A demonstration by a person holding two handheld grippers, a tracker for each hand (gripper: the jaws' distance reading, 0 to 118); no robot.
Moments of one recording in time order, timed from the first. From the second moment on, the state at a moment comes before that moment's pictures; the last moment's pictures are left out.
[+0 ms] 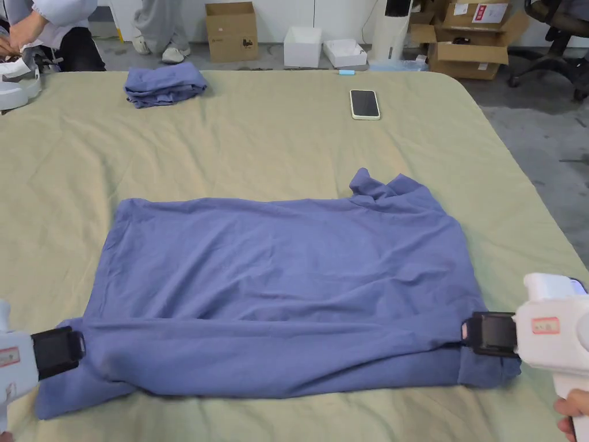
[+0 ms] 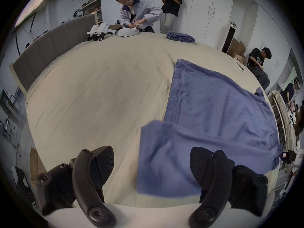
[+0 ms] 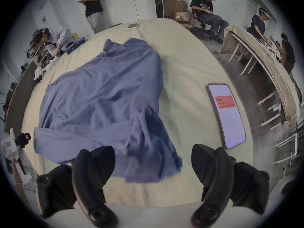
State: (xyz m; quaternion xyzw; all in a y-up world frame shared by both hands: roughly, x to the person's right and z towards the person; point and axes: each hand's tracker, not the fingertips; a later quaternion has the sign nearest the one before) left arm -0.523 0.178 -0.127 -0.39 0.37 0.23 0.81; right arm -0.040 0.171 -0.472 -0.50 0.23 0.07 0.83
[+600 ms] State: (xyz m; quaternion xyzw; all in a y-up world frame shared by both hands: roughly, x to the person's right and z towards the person) left arm -0.520 0.139 -0.104 -0.39 0.37 0.28 0.80; right arm 0.020 0.155 -0.385 -0.50 0.21 -0.01 0.84
